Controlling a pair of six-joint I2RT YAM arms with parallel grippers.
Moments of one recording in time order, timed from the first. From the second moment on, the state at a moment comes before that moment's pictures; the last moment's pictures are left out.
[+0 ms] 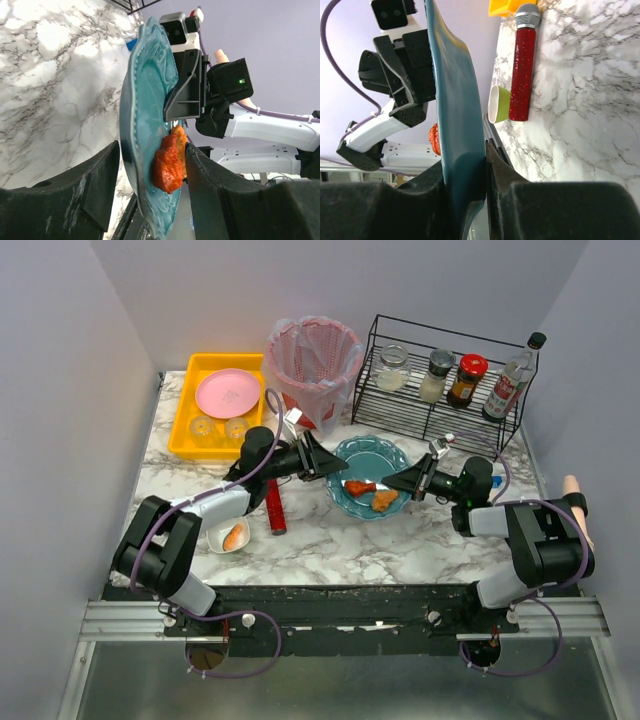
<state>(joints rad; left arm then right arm) -0.45 1.53 0.76 0.61 0.72 -1.05 0.11 1.54 0.40 1.05 -1.00 1.27</state>
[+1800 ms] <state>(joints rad) -0.46 1.57 0.77 0.55 0.71 -1.06 0.02 1.52 0.38 1.17 -1.08 1.29</state>
